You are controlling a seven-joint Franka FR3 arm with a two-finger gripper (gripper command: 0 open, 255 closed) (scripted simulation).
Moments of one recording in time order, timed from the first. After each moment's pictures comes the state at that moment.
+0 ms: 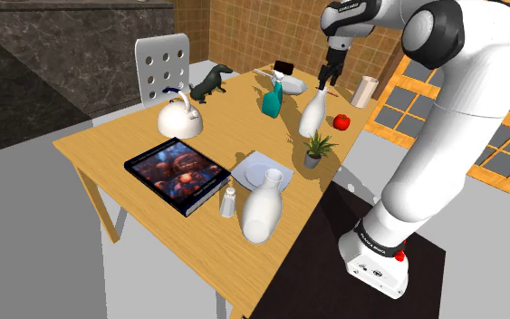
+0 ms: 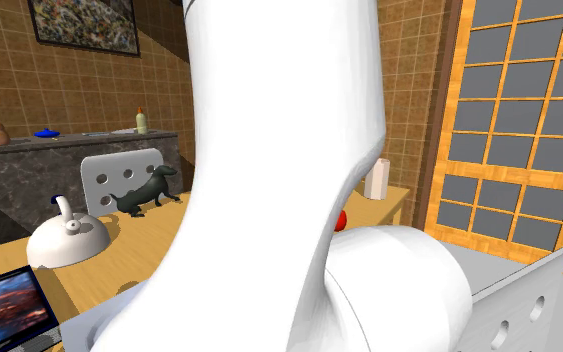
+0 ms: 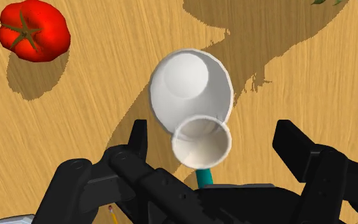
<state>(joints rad) -0.29 0.22 -0.46 -1.72 0.02 1.87 -0.64</state>
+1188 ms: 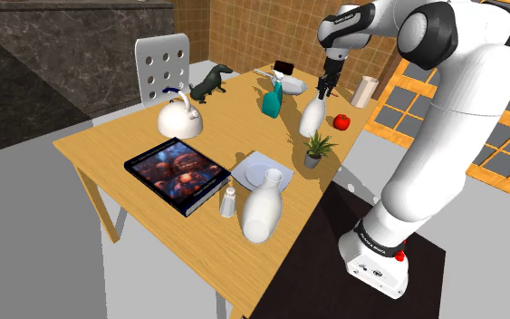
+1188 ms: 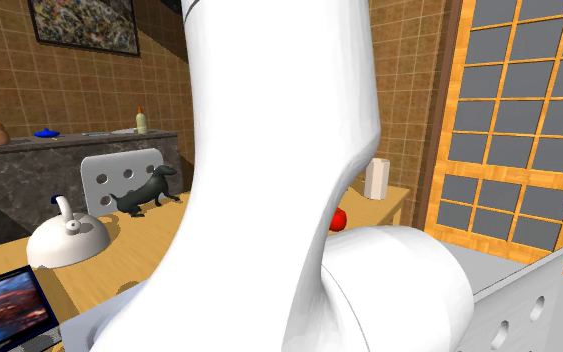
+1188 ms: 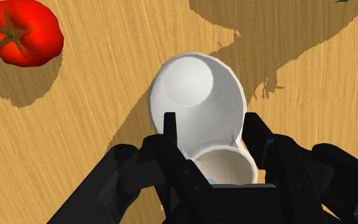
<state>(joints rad) -0.30 0.25 -0.46 -1.78 0.04 1.96 -0.65</state>
